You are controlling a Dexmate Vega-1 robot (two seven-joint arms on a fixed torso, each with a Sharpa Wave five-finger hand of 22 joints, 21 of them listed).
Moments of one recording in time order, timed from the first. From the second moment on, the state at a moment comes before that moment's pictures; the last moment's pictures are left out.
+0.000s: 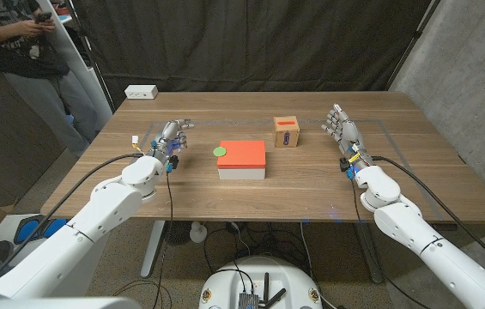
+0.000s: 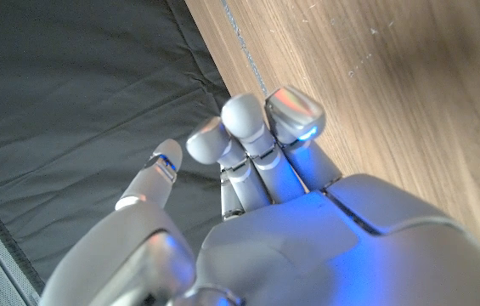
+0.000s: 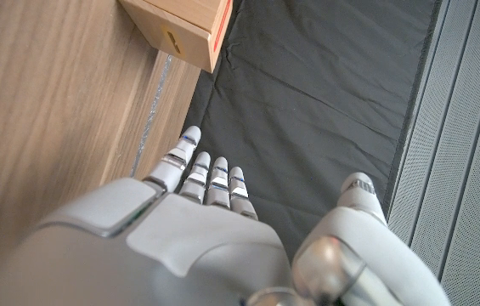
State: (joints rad) left arm 1.08 0.71 0.25 -1.88 -0.65 0.24 0.44; left_hand 0.29 -0.02 0.87 -0.19 0.20 0.71 0.08 0.26 0.19 1.42 -0.20 1.30 0.70 1.40 -0.21 1.35 0.53 1.11 -0.21 1.54 1.24; right arm -1.06 -0.60 -0.31 -1.61 0.56 0.30 -0.16; right_hand 0.14 0.01 0.28 -0.15 0.18 0.03 0.12 0.20 0.18 0.10 0.10 0.20 0.19 0.02 0.08 0.21 0.36 0.27 0.07 0.20 0.17
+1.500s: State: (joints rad) left arm 1.19 0.89 0.11 -2.04 -0.97 0.43 0.36; left_hand 0.38 -0.04 0.88 -0.18 0.20 0.73 0.08 0.25 0.20 1.42 -0.20 1.42 0.62 1.39 -0.21 1.51 0.40 1.10 -0.20 1.55 1.24; right arm -1.10 -0.68 -0.26 -1.68 0.49 0.29 -0.18; right_hand 0.15 0.01 0.29 -0.15 0.18 0.03 0.12 0.20 0.18 0.10 0.11 0.20 0.19 0.02 0.08 0.21 0.36 0.27 0.07 0.20 0.17
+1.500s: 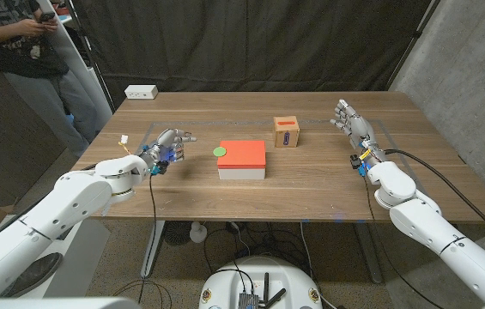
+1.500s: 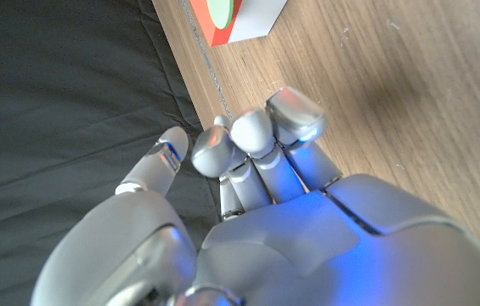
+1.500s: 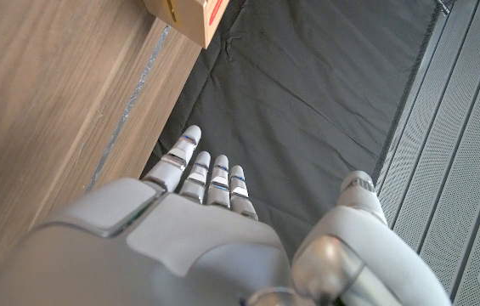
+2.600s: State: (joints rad) left arm 1.19 0.96 0.08 -2.11 -1.16 0.59 0.45; left_hand 0.51 -0.05 0.86 -0.18 0.20 0.81 0.04 0.28 0.20 1.42 -0.20 1.48 0.53 1.40 -0.21 1.55 0.41 1.10 -0.20 1.57 1.24; right arm -1.16 -0.71 -0.23 -1.72 0.47 0.29 -0.19; right_hand 0.16 0.01 0.29 -0.15 0.18 0.03 0.12 0.20 0.18 0.11 0.11 0.20 0.19 0.02 0.08 0.21 0.35 0.28 0.08 0.20 0.17
